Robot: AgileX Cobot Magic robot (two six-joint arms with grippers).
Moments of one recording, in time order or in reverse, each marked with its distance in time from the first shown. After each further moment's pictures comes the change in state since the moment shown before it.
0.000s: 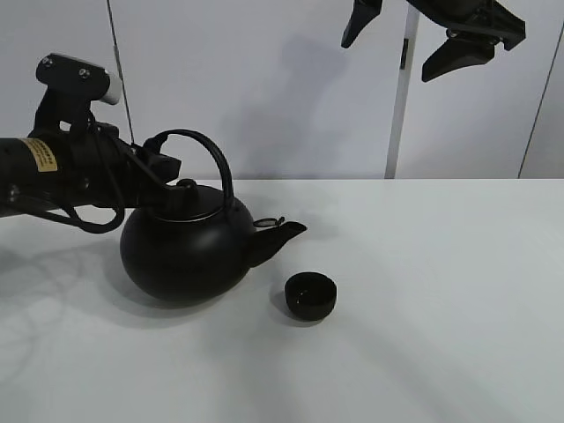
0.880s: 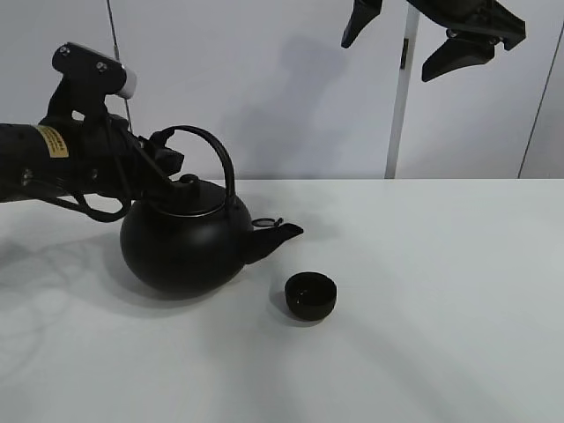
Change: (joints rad) left arm 0.000 0.001 -0.064 -0.002 0.088 0.082; right arm 0.000 0.000 0.000 0.000 0.000 0.000
